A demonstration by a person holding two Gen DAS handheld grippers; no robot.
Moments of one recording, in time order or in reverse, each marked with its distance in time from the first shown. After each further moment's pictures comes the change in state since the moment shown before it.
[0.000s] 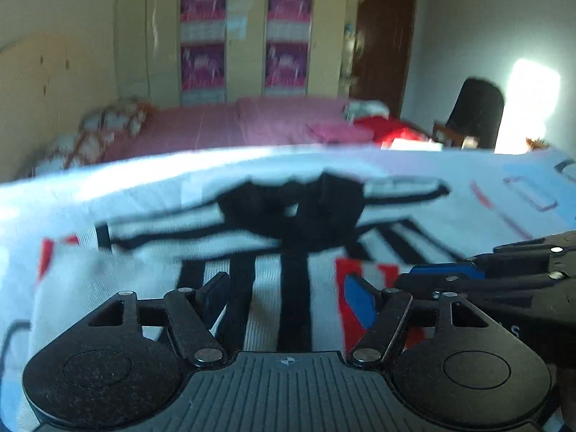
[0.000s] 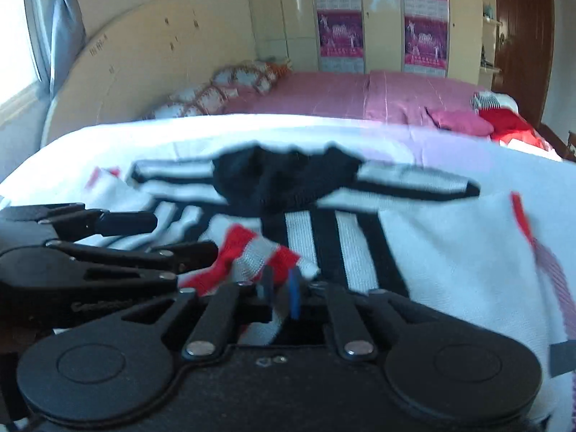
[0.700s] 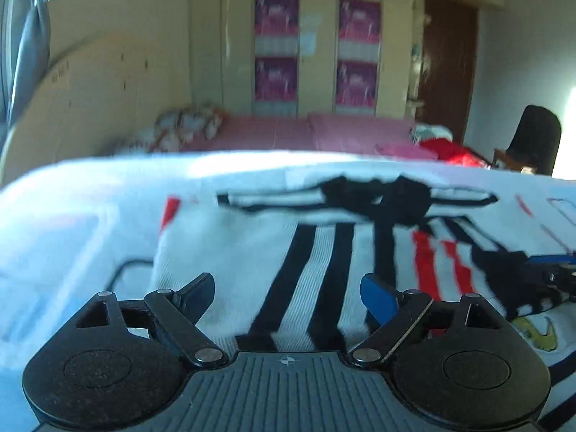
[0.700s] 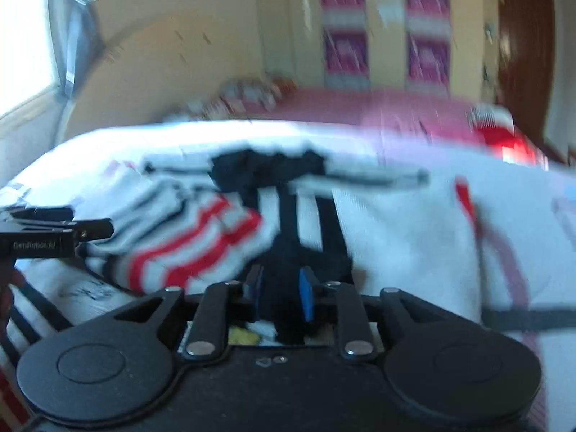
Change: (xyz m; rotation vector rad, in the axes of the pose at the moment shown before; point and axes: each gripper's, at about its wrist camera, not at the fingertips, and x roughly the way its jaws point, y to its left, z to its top) left arm -0.072 0.034 -0.037 -0.097 -0.030 0.228; right arm -0.055 -0.027 -0.032 -0.067 -0.062 0.022
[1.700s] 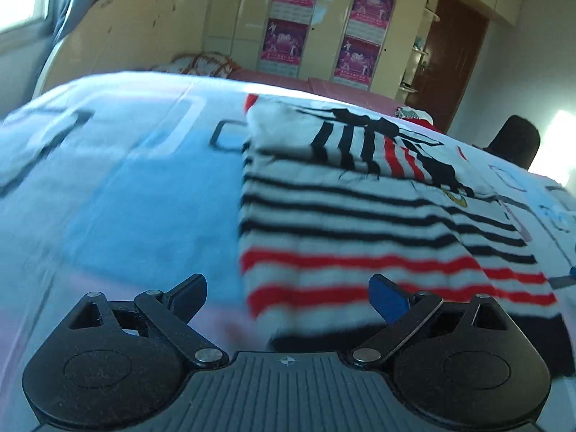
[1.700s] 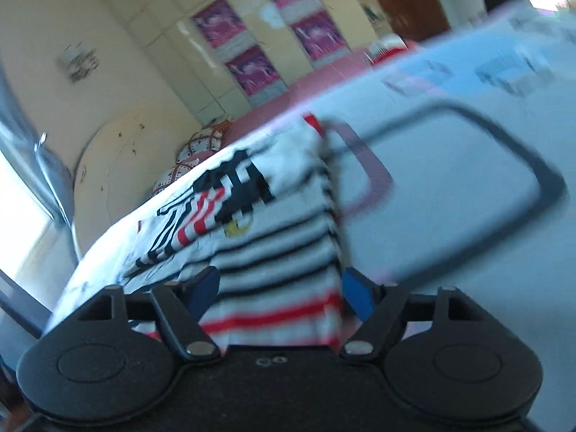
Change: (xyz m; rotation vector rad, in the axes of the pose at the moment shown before) left arm -0.204 0.100 -0.134 -0.190 0.159 -0.134; right arm -0.223 -0.047 -0.138 0.635 -0.035 0.009
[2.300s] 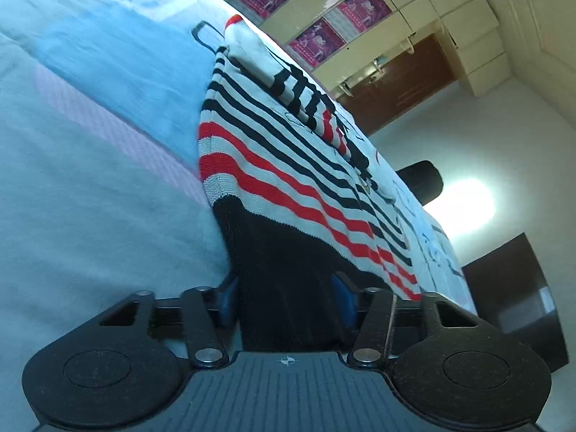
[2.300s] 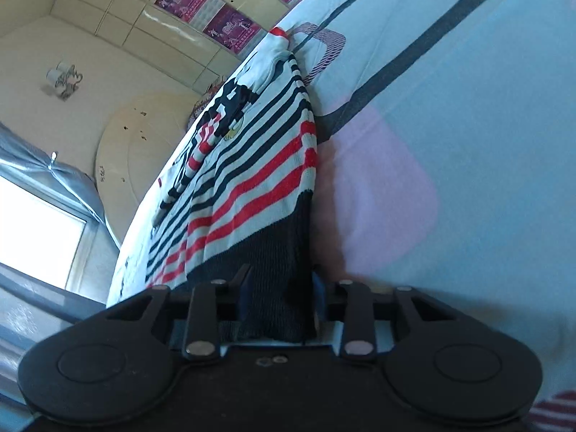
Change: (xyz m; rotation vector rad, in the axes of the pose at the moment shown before) left arm 0.023 0.039 -0.054 -0.380 0.138 -0.461; right arm -0.010 -0.029 -0.080 0.245 0.156 0.125
